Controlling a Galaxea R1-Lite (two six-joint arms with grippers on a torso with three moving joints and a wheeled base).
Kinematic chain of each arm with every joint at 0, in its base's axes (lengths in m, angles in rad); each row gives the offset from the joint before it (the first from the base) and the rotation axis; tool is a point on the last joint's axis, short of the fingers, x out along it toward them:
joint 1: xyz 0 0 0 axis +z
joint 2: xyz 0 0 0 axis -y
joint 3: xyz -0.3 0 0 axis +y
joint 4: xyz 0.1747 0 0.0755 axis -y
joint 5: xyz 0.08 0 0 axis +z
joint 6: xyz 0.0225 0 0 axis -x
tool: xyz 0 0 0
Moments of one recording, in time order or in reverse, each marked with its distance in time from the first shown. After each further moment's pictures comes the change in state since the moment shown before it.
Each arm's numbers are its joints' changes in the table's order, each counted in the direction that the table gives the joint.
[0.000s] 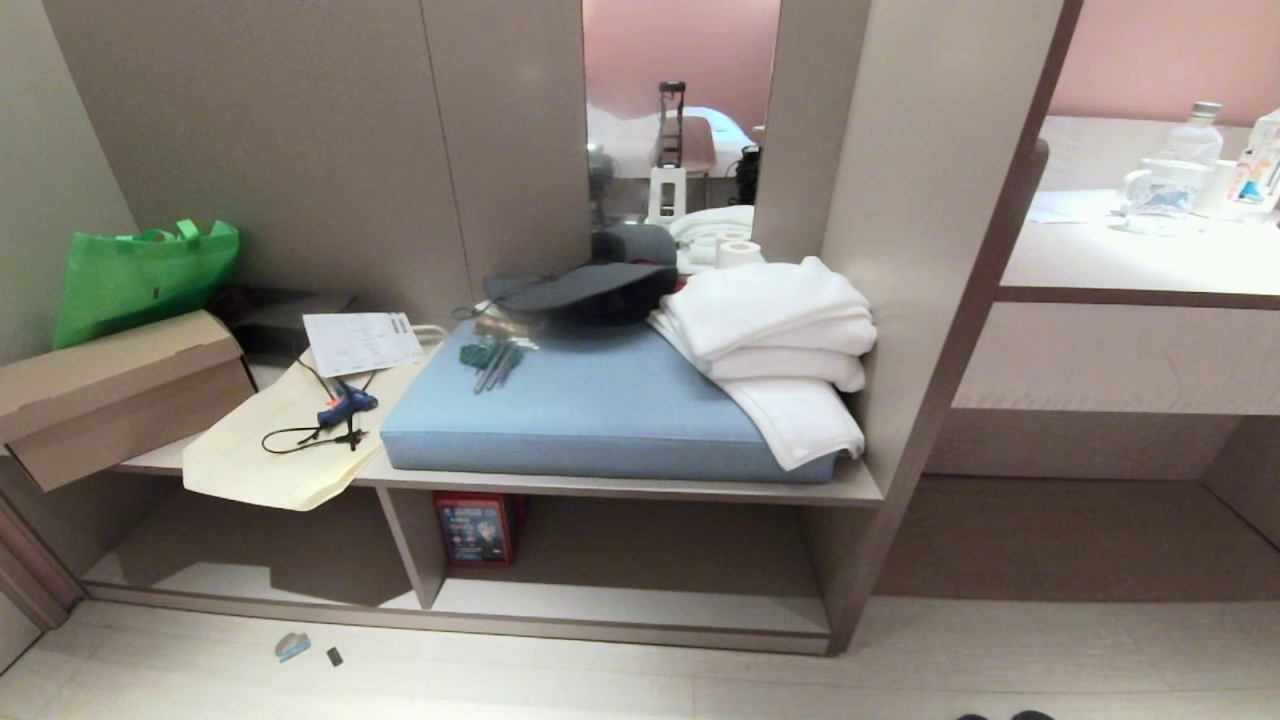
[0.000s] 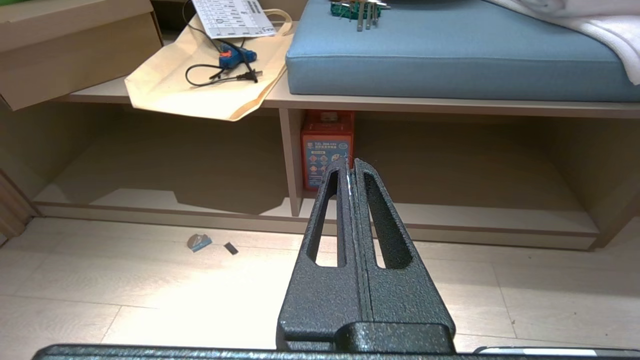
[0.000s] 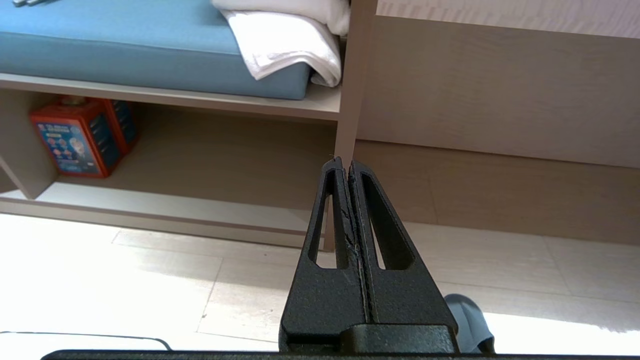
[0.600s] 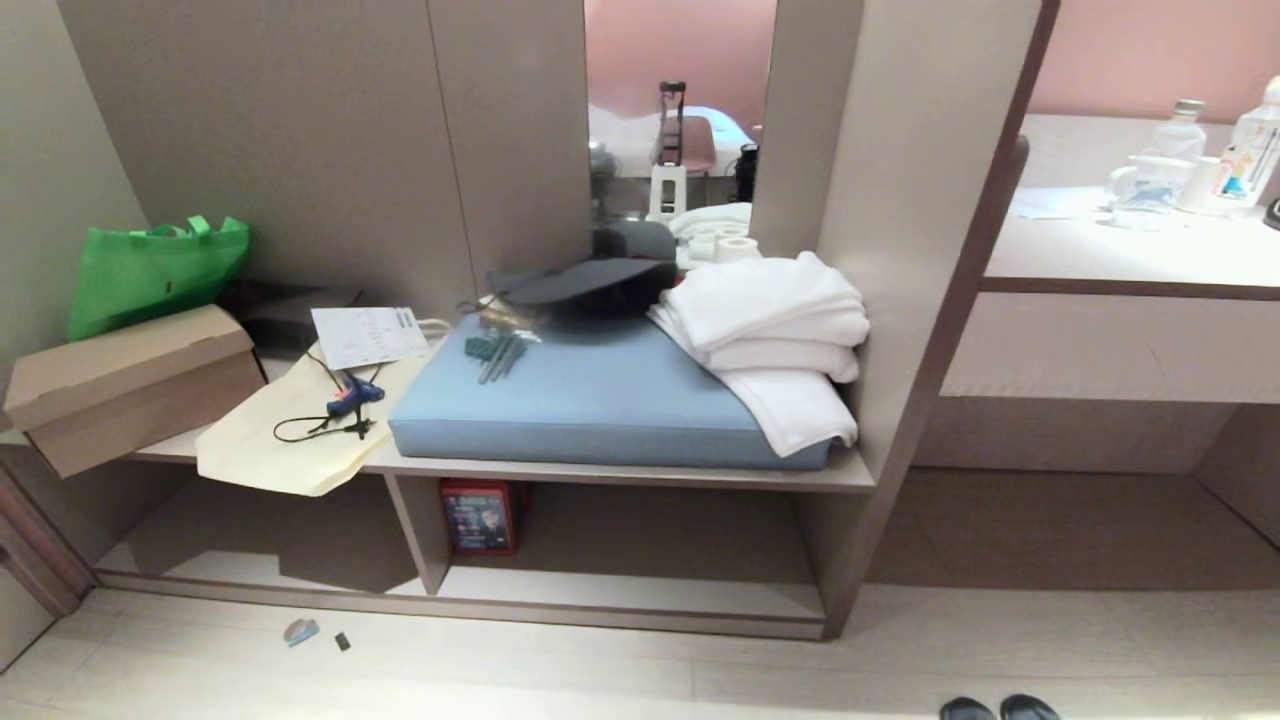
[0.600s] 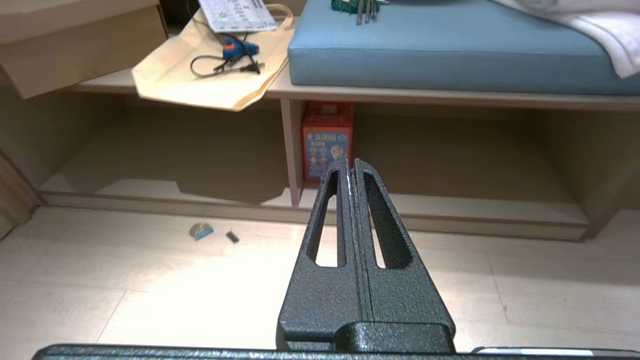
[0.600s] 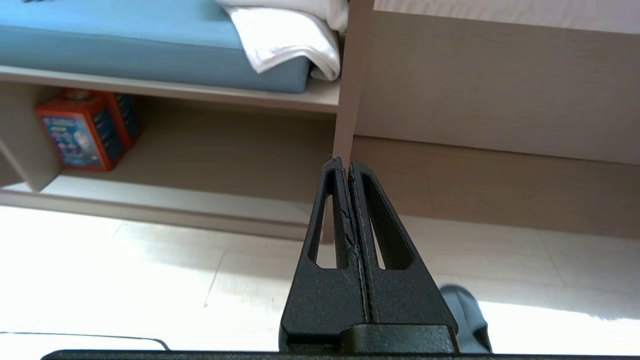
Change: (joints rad) left arm 0.000 0.000 0.000 -0.001 0.001 0.009; right arm 0.000 0.000 0.000 0.000 0.000 0.003
